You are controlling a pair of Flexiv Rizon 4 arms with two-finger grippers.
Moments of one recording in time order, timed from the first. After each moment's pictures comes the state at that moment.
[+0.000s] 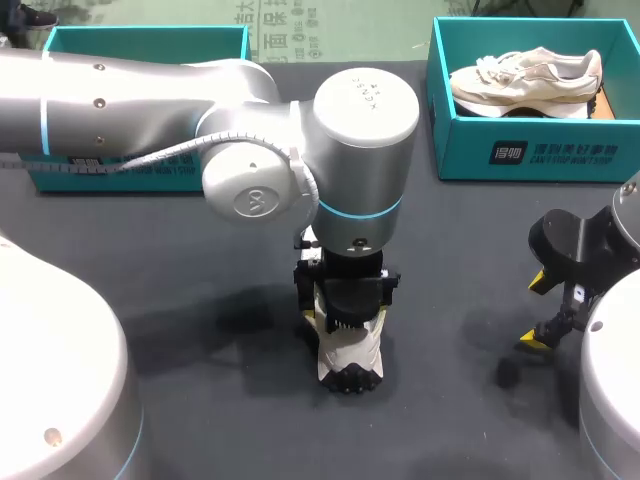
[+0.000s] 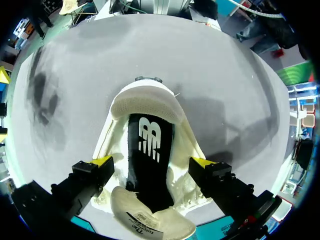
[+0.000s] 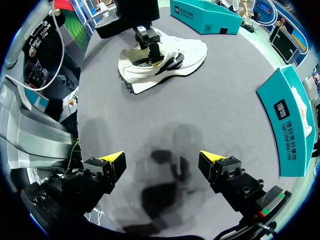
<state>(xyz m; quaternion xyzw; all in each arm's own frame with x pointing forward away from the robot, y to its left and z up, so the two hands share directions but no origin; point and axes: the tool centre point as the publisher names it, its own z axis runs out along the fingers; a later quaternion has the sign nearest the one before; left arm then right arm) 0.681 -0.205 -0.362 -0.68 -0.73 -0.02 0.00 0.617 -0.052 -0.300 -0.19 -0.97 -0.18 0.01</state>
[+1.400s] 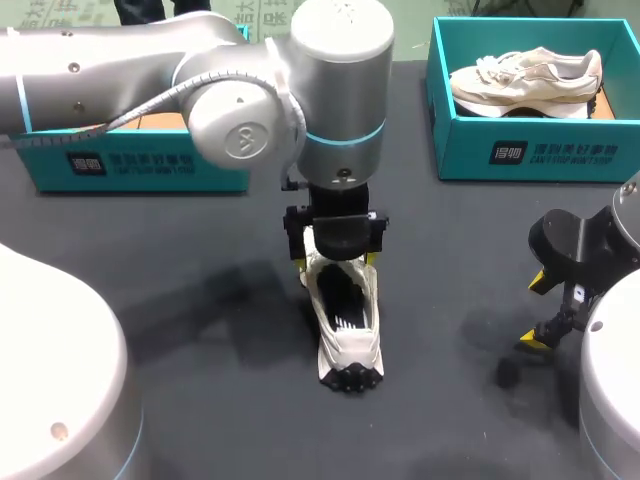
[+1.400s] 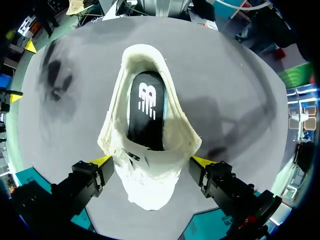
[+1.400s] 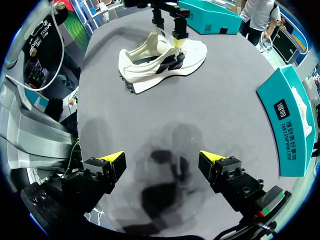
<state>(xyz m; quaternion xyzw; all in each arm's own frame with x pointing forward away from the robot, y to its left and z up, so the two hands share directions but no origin) 0.745 -0.195 -0.327 -0.67 -0.74 0.00 0.01 0.617 -0.053 -0.300 -0.19 -0.97 -0.18 0.01</state>
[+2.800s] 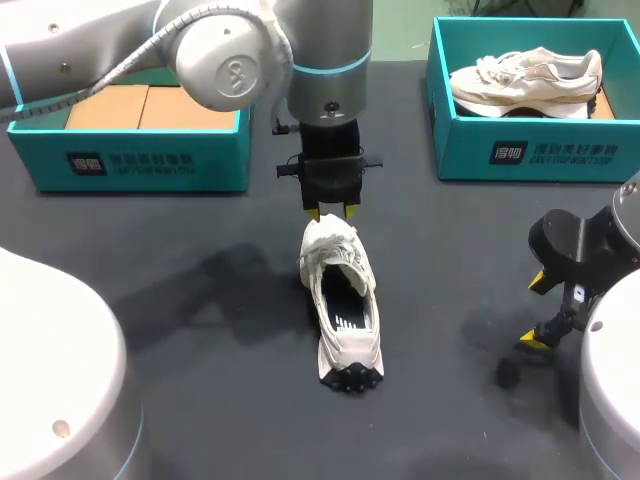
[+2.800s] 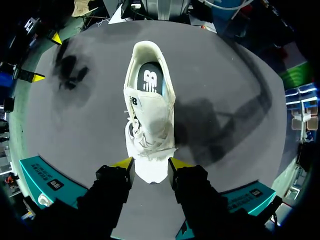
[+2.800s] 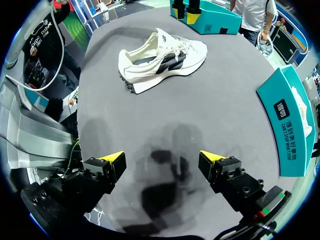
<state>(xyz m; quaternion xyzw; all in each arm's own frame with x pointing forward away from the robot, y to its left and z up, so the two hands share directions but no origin) 0.792 -0.192 -0.285 -0.67 -0.74 0.02 0.00 0.617 -0.053 -0.300 -0.19 -0.97 -0.18 0.01</state>
